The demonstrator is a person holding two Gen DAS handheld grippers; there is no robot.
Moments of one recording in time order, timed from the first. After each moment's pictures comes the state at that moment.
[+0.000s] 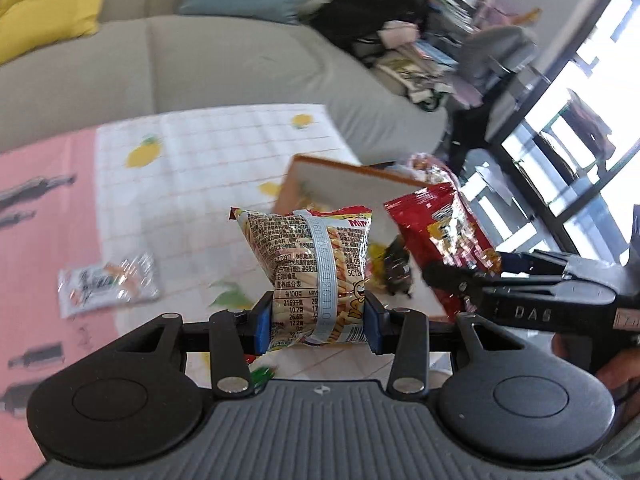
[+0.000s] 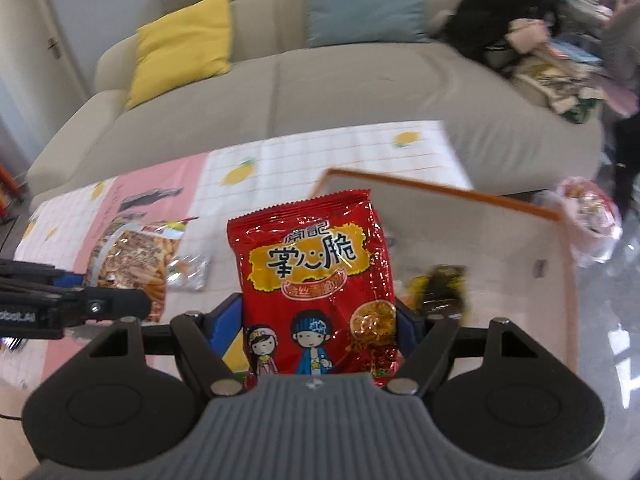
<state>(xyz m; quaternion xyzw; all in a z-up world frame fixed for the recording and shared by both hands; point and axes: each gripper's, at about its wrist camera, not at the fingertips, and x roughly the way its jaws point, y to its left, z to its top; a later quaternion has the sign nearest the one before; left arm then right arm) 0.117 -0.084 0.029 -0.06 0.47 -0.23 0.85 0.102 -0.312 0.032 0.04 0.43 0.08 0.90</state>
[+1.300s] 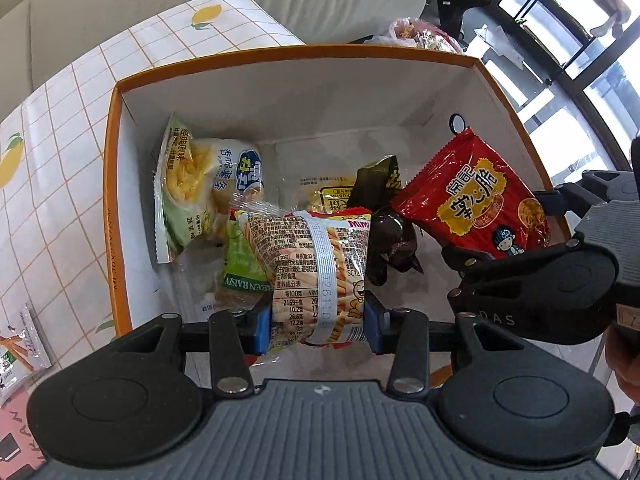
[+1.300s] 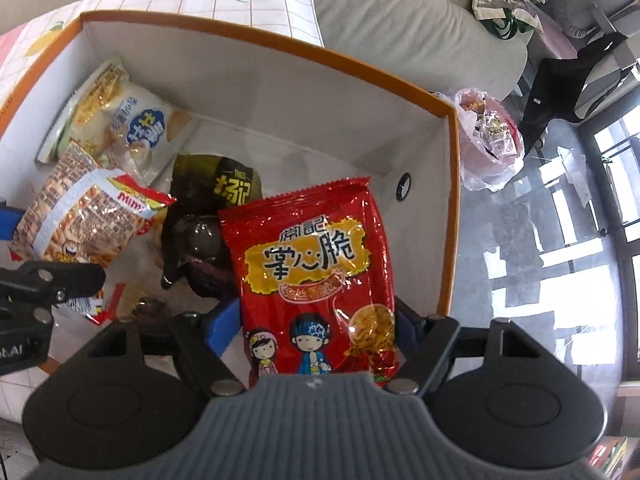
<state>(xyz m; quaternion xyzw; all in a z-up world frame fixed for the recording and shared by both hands) 0.194 -0.240 -0.084 0.08 0.59 -0.26 0.76 0.180 -0.387 -0.083 -0.10 0.60 -0.06 0.79</state>
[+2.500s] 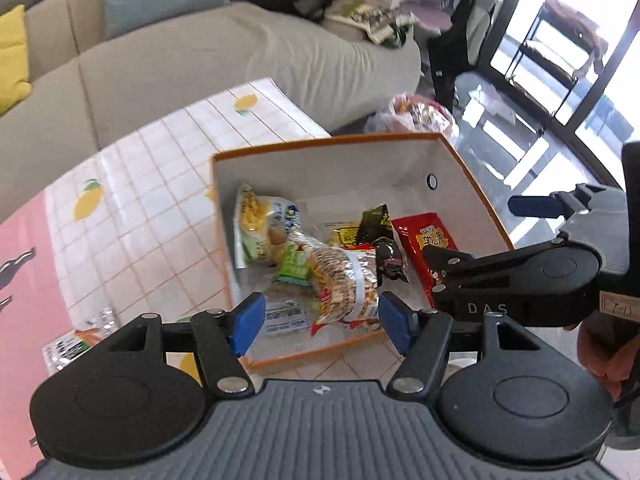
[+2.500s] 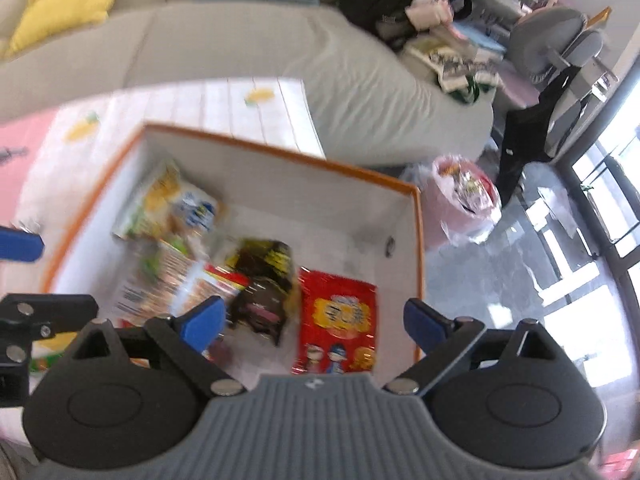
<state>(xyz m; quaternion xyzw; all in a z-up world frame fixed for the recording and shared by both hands) 0.128 -0.175 0.016 0.07 0.49 -0.25 0.83 0.118 -0.346 0.004 -0.06 0.47 -0.06 0.88</state>
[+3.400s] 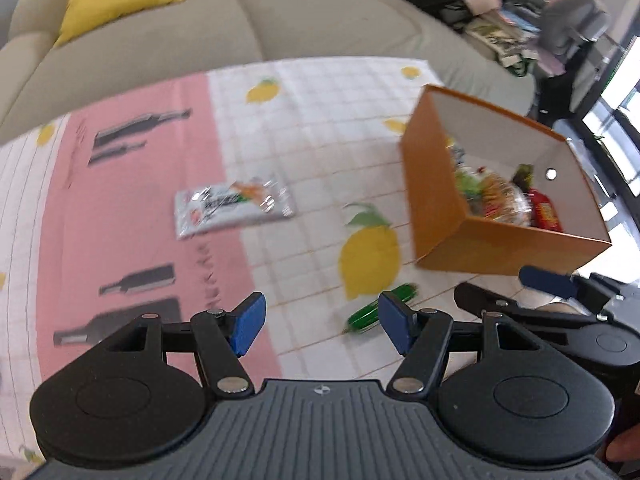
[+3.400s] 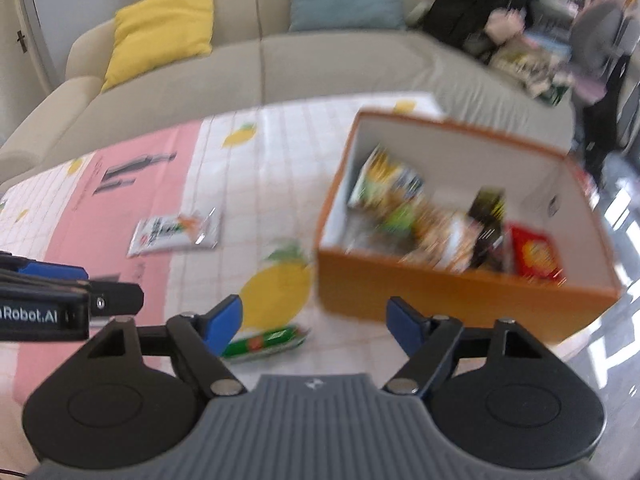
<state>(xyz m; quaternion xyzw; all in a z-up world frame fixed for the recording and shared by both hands) 0.064 0.005 -0.024 -0.02 0.52 -0.10 0.85 0.045 -0.186 -0.038 0.03 0.46 0.04 0.89</state>
